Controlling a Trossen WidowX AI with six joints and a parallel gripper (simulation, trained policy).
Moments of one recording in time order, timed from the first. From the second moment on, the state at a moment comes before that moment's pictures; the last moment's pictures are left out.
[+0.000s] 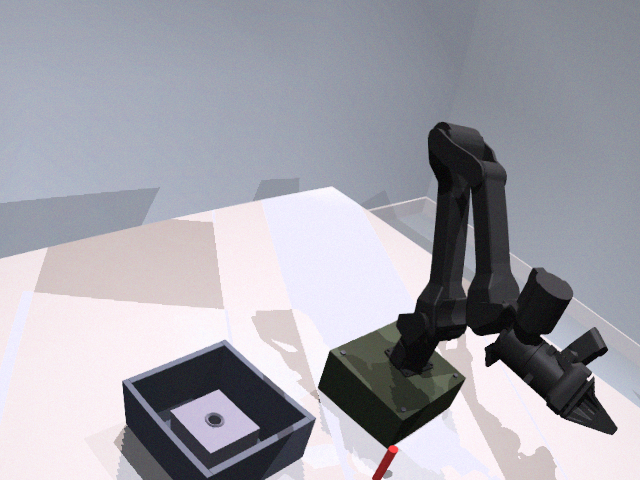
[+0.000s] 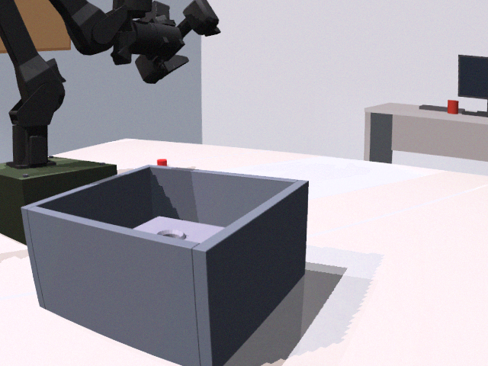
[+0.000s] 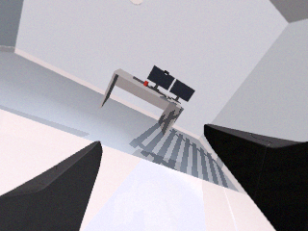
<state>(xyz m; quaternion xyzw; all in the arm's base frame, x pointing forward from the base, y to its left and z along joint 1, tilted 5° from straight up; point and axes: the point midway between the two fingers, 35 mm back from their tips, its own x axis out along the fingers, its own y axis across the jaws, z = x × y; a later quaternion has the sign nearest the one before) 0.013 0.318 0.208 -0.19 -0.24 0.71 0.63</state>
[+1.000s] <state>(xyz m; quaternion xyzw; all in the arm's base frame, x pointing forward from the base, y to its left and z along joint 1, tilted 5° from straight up) 0.128 0.289 0.155 -0.06 0.20 0.56 0.80</state>
